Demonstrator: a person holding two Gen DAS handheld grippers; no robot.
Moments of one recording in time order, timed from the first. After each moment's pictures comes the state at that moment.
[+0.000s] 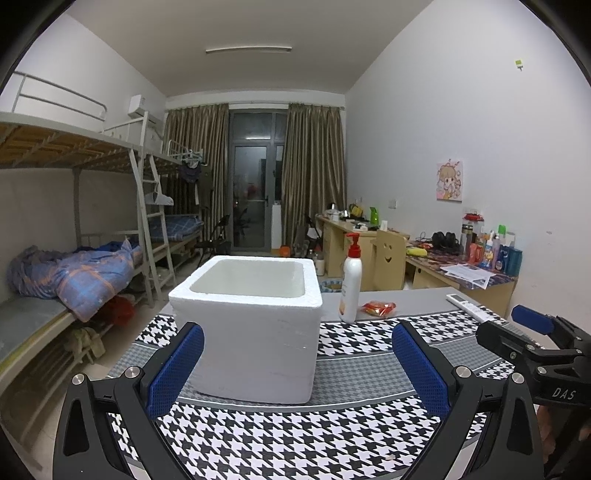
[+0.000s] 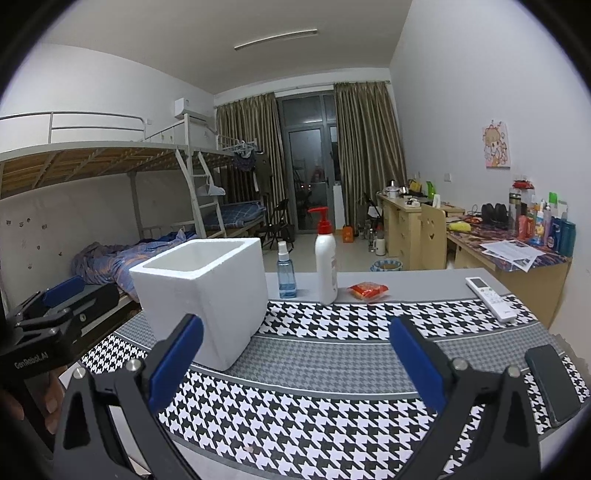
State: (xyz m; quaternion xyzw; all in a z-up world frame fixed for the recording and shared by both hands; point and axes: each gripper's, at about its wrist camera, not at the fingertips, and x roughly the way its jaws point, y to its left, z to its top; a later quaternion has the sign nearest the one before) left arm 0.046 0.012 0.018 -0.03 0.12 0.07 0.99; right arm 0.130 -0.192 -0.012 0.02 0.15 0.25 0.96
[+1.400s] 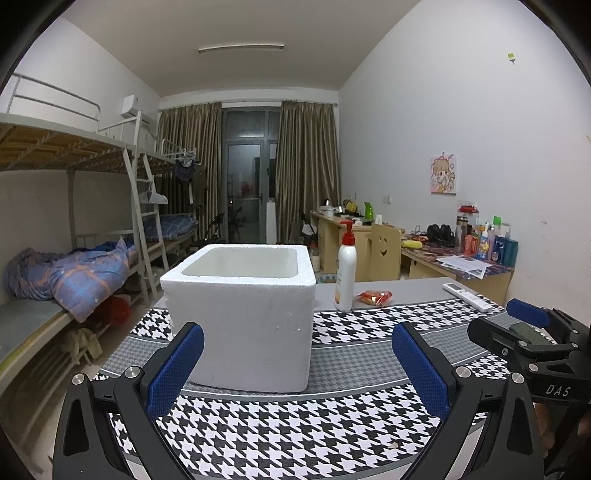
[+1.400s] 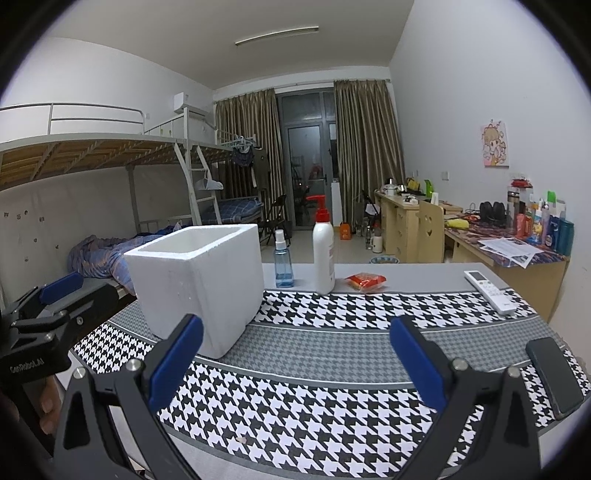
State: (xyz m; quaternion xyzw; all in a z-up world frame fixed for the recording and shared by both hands) left arm 0.044 0.011 0.000 -0.02 0.12 0.06 0.99; right arm 0.130 -0.190 -0.031 0.00 0.15 0.25 0.96
